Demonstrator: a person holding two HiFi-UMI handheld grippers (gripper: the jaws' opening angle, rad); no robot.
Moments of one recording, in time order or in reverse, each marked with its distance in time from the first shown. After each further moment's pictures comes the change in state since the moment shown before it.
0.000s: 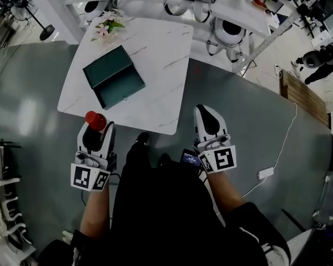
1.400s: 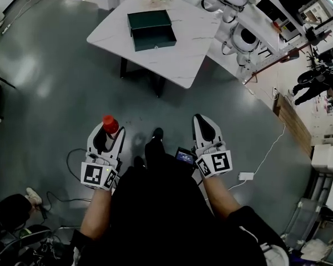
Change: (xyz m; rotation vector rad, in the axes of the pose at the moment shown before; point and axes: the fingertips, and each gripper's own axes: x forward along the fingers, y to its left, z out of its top) left arm -0.318 -0.099 -0.055 -0.055 0.093 0.238; right arm -0.205 0.192 -0.012 -0.002 0.170 0.225
